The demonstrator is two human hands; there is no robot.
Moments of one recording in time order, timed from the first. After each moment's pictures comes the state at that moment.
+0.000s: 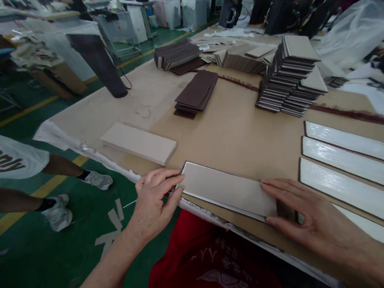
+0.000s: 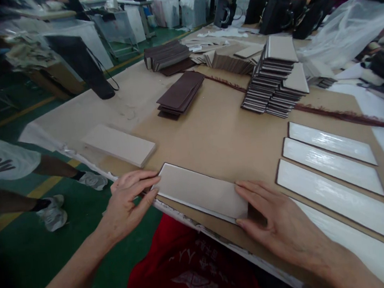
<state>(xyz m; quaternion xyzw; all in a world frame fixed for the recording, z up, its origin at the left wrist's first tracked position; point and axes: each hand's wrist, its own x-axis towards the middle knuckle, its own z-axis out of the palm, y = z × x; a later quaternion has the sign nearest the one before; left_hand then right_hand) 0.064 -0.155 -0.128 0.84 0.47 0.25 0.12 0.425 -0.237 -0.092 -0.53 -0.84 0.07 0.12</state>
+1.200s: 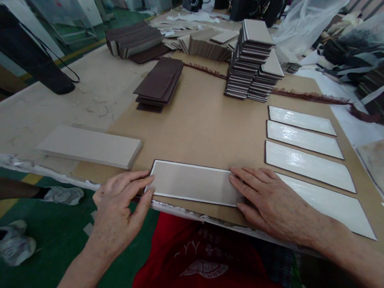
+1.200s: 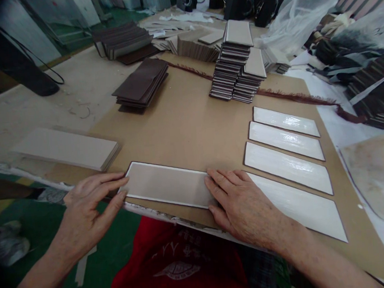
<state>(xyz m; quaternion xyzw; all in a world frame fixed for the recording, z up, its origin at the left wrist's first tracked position) 0.060 -0.153 -0.135 0.85 0.47 0.21 0.10 0.402 -0.251 -0.083 -0.54 -0.84 0.02 -0.03</state>
